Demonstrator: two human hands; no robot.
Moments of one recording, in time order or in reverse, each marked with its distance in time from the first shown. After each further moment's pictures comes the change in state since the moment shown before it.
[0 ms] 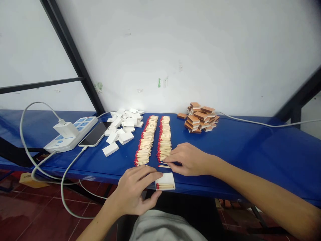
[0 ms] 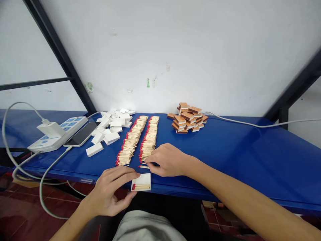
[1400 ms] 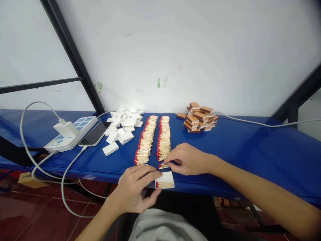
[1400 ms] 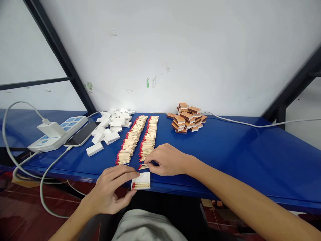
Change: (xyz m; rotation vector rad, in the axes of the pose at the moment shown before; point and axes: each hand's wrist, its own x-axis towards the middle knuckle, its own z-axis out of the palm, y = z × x) left_hand -0.002 -0.002 0.002 -0.020 -0.023 0.011; right_hand 0.002 -0.002 -0.002 0.240 -0.010 0.063
